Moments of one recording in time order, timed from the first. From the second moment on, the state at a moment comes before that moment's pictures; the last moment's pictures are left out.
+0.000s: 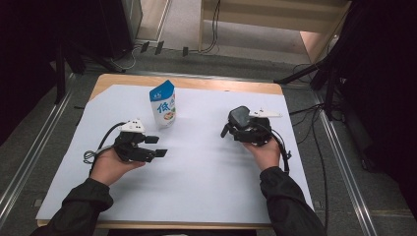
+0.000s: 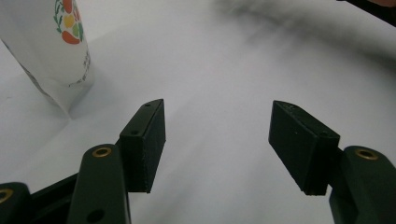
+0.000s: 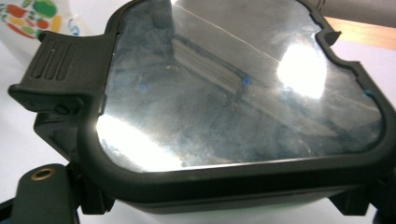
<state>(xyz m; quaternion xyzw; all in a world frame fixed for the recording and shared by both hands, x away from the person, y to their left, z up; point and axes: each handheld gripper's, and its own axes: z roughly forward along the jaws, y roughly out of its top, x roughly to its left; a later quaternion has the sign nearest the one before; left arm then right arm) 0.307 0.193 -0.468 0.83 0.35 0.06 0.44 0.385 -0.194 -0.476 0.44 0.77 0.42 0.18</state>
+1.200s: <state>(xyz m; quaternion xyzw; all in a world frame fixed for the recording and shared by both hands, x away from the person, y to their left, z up) 0.311 0.190 -0.472 0.83 0.34 0.05 0.43 0.354 -0.101 -0.498 0.38 0.82 0.42 0.13</state>
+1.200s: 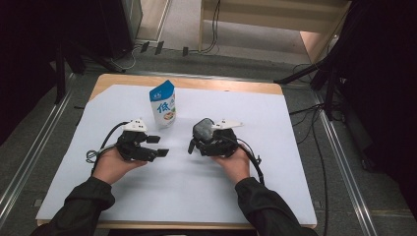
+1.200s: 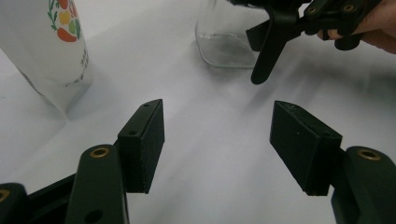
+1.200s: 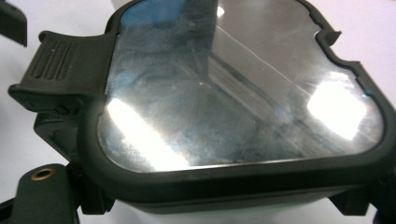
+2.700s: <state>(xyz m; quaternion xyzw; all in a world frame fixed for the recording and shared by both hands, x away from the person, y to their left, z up) 0.329 0.176 -0.458 0.84 0.33 0.00 0.43 0.321 -0.120 -0.484 0.36 0.83 0.42 0.11</state>
